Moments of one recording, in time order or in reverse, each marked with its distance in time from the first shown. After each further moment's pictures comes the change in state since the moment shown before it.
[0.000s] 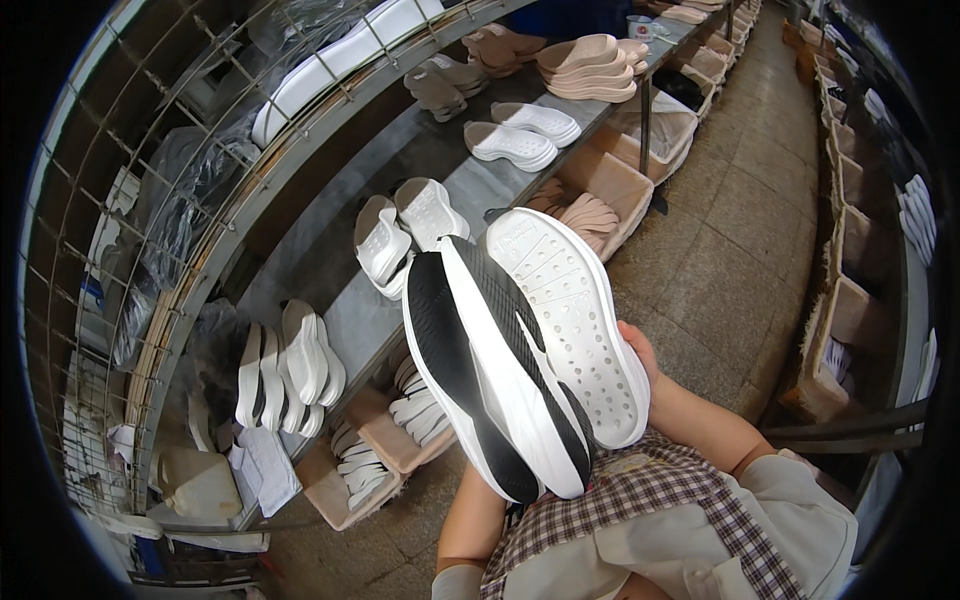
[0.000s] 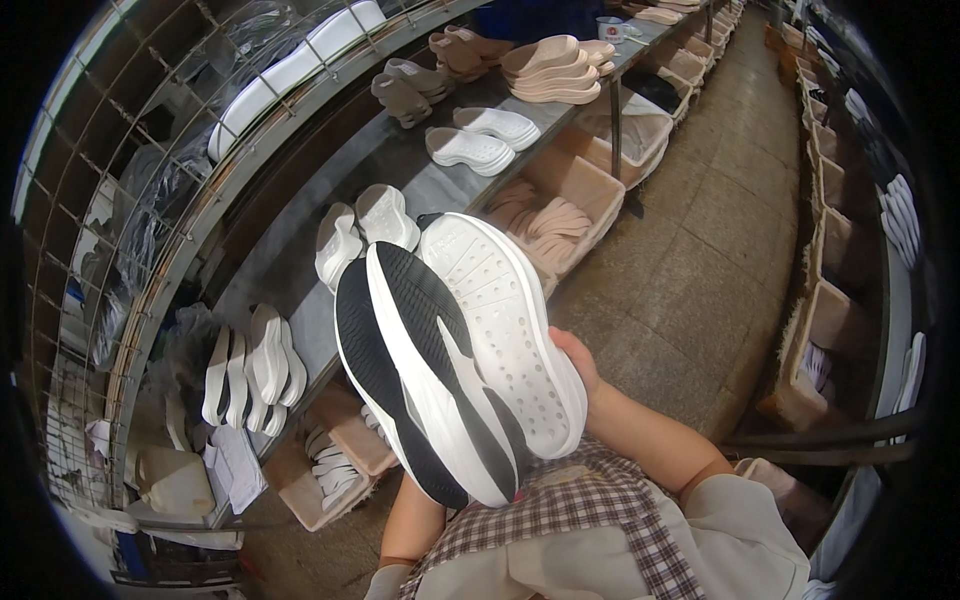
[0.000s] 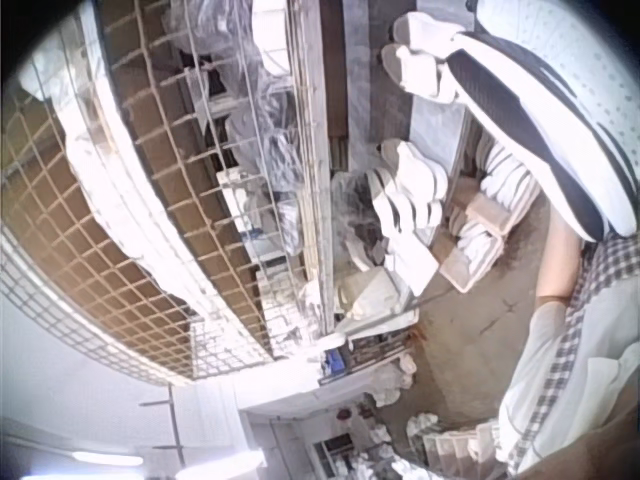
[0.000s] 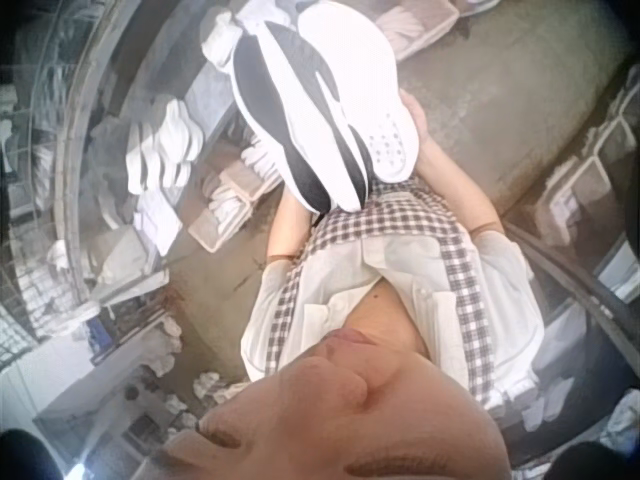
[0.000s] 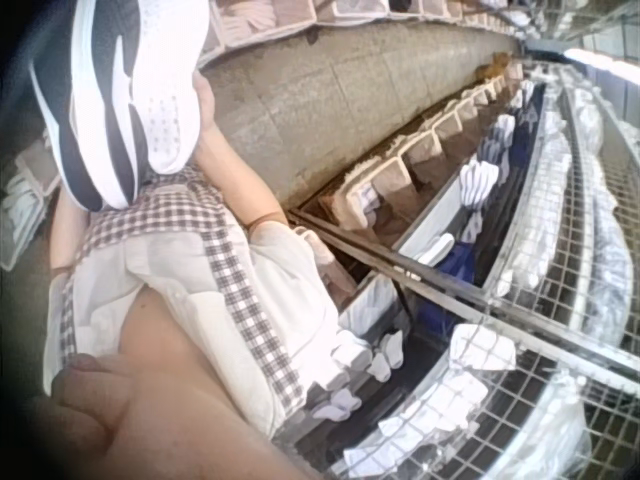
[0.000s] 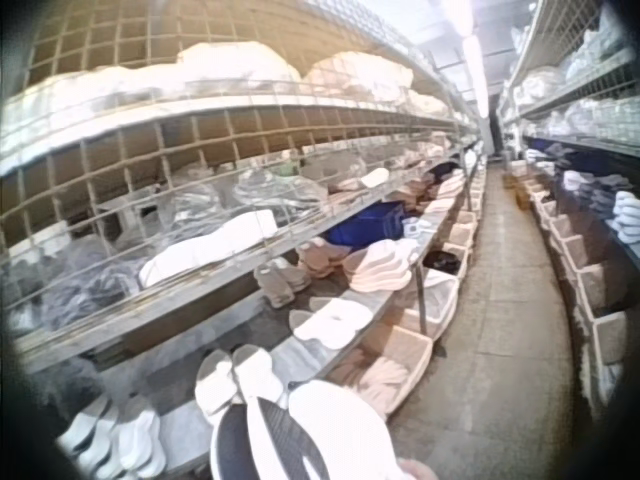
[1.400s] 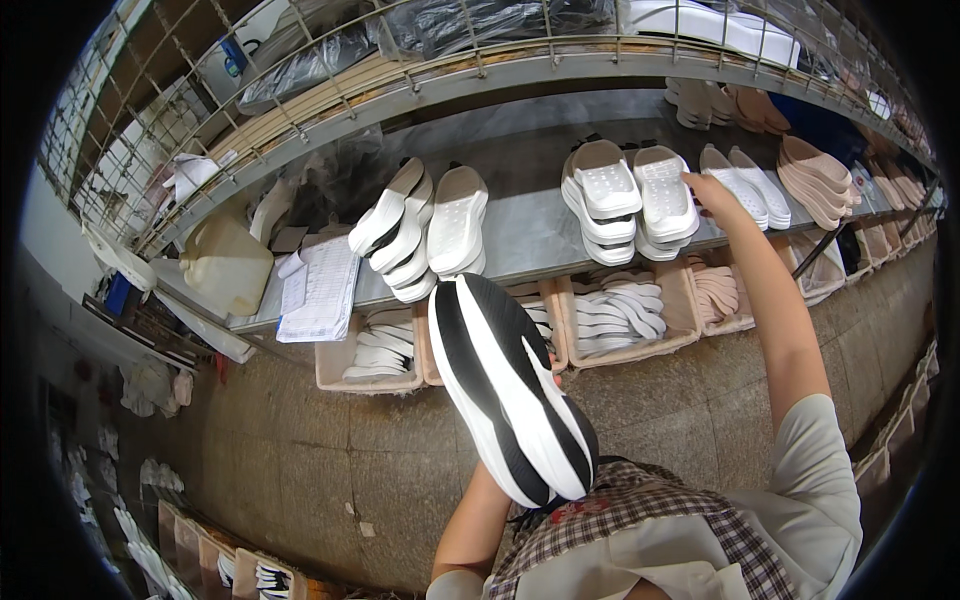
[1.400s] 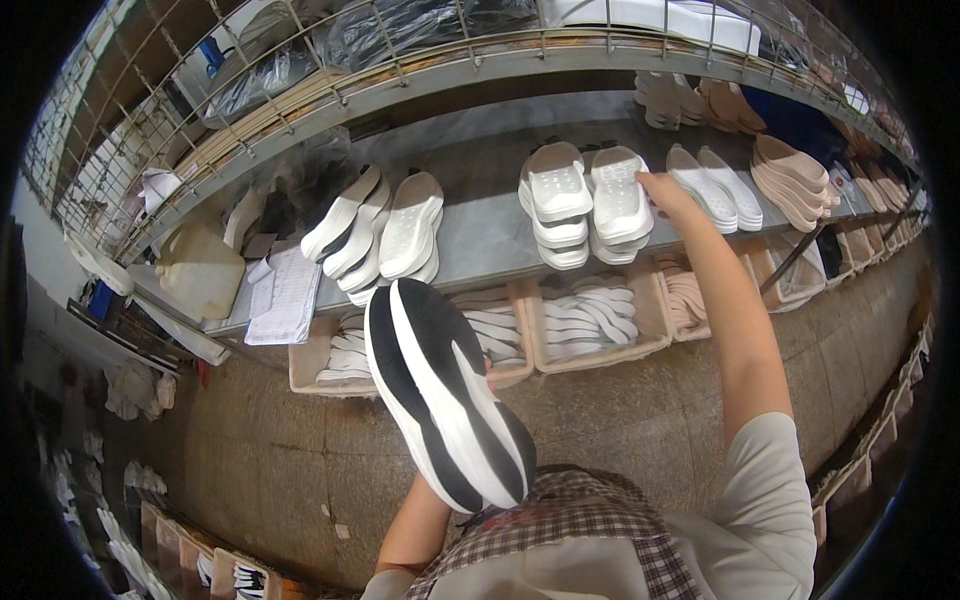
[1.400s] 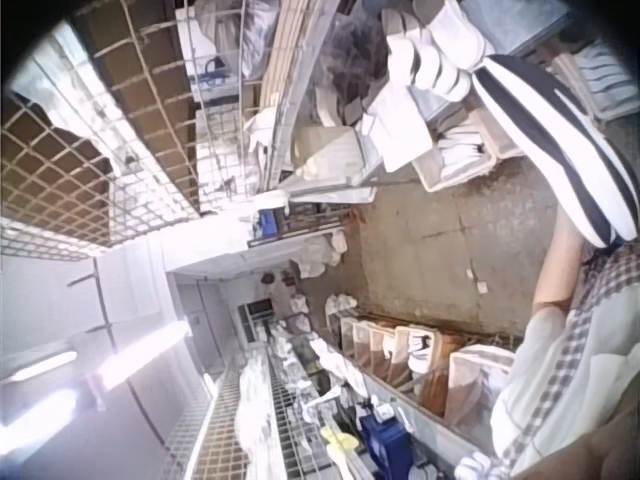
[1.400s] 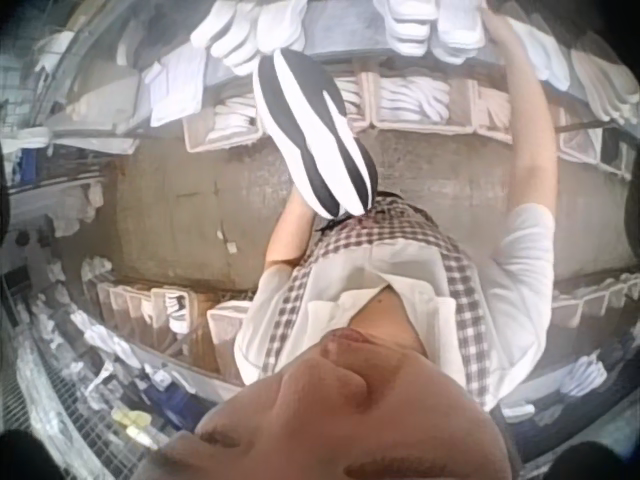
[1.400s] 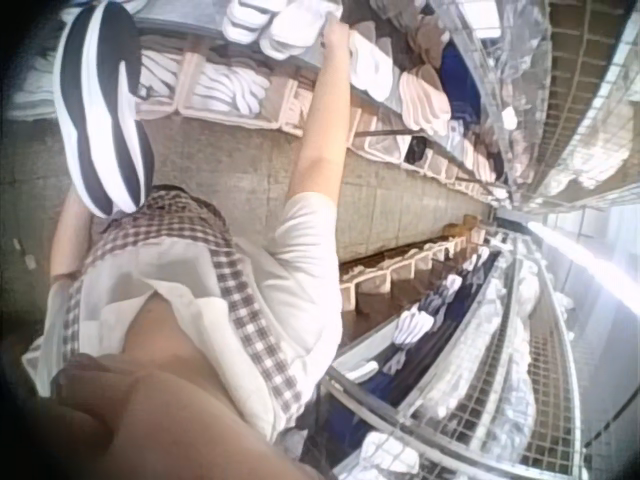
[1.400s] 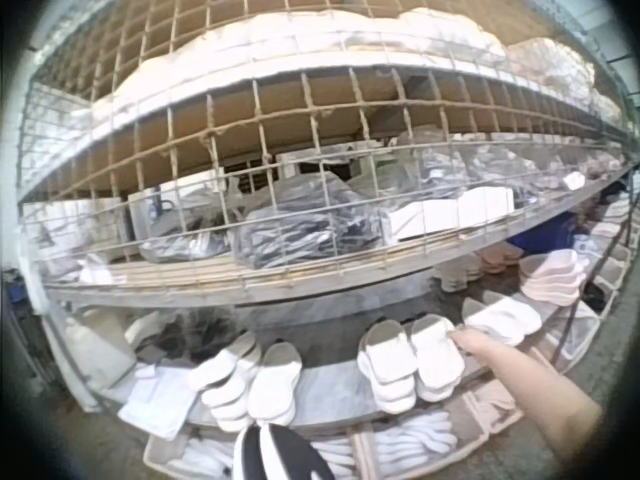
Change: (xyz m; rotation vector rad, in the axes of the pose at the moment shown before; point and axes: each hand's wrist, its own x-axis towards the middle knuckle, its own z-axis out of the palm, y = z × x) left_hand -0.130 0.057 -0.064 -0.674 0.098 0.499; right_hand 0.357 -0.096 0.050 -1.835 0.490 -0.028
